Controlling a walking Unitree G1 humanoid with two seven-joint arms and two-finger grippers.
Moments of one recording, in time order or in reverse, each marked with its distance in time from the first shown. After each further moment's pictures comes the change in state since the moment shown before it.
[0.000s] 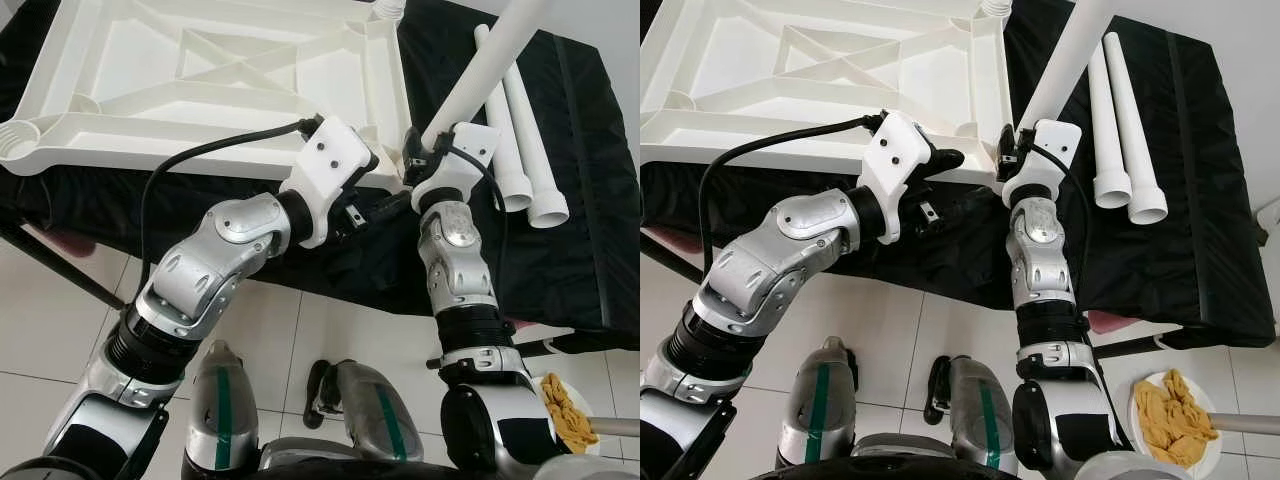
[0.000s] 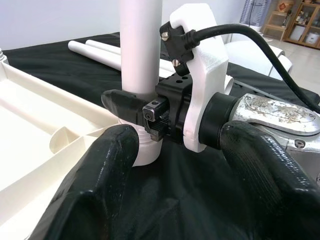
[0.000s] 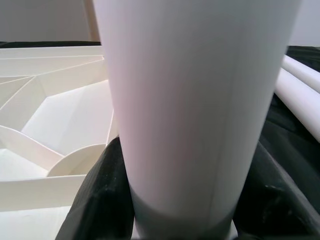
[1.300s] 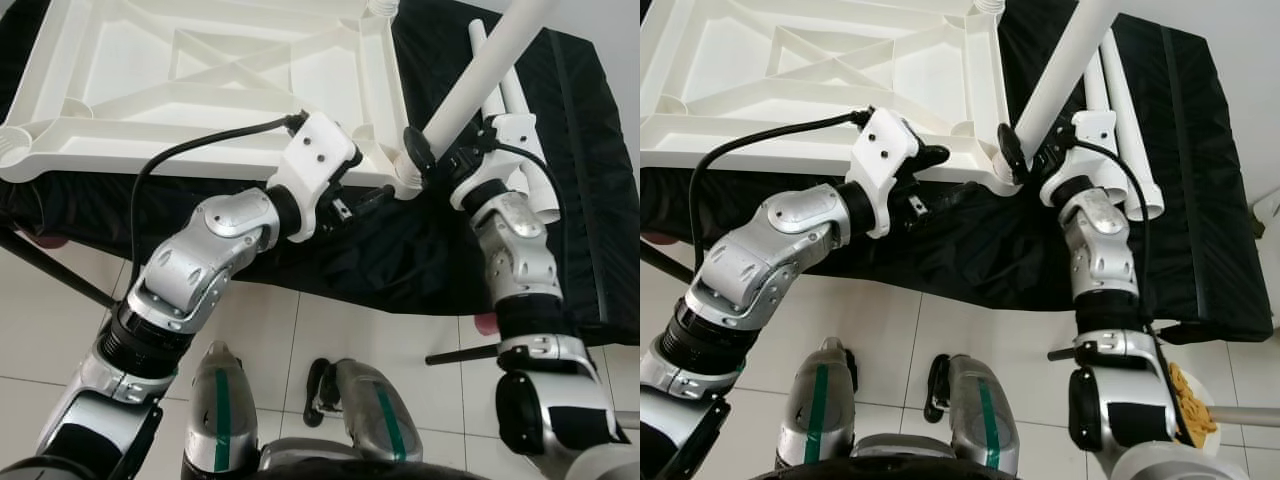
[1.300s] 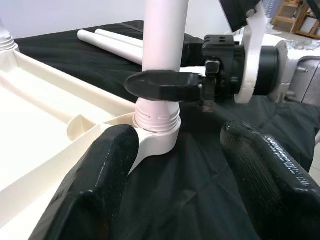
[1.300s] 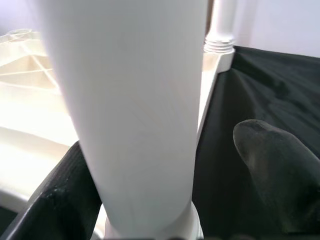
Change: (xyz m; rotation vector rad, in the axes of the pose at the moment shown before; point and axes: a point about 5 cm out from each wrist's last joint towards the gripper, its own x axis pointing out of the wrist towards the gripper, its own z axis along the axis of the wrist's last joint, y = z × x) left arm -0.005 0.012 -0.005 0.002 0.032 0.046; right arm 0.011 -0.044 0.014 -0.056 0.001 0.519
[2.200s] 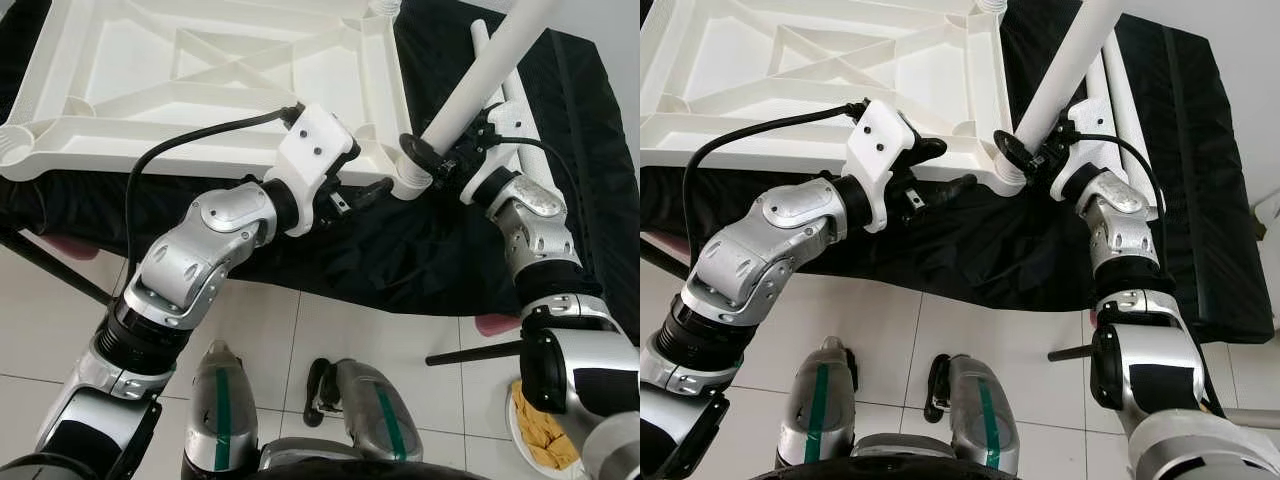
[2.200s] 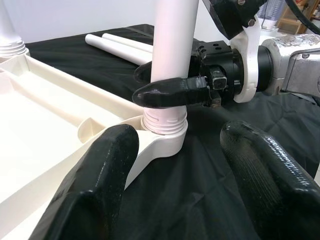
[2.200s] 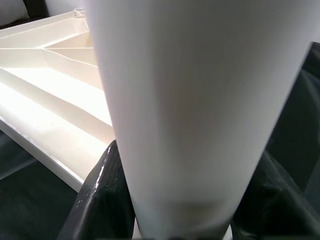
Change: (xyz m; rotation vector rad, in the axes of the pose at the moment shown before) left arm -0.001 0.004 0.004 0.008 -0.009 0.010; right arm 0.013 -0.014 -0.003 -0.037 0.052 0.231
